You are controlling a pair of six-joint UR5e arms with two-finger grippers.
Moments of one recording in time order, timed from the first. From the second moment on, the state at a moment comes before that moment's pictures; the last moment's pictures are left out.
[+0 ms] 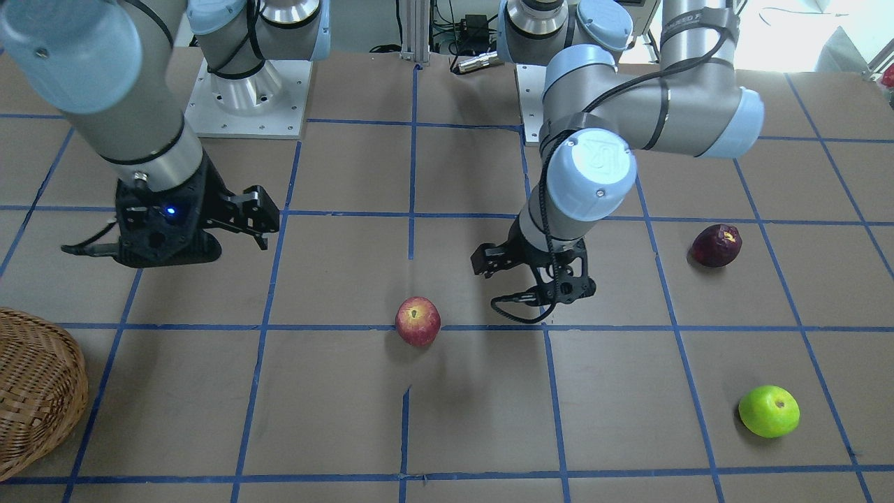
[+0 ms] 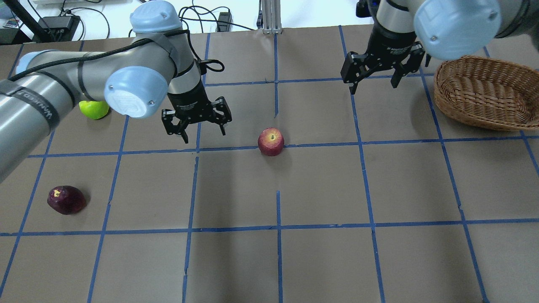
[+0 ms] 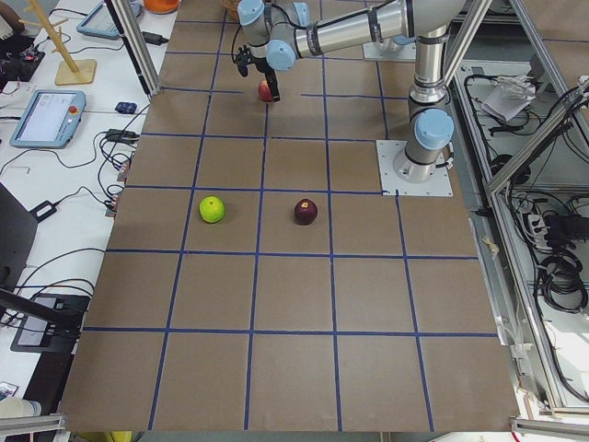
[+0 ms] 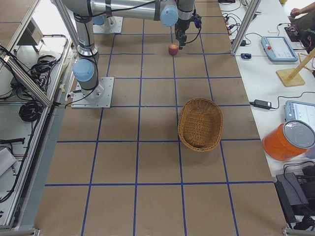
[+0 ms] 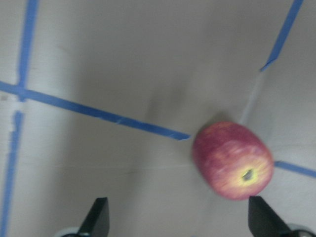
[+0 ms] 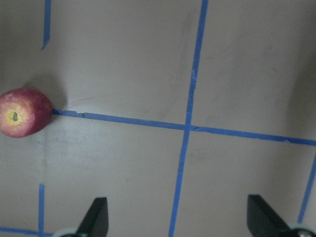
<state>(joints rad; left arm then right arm) -1.63 -1.81 -1.68 -1.44 1.54 -0.20 1.65 -1.35 1.51 -1.71 -1.57 -0.06</state>
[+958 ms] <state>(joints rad) -1.09 -1.75 -1.85 -1.24 1.74 0.65 2.01 -1.06 1.58 -2.13 -1.59 0.29</state>
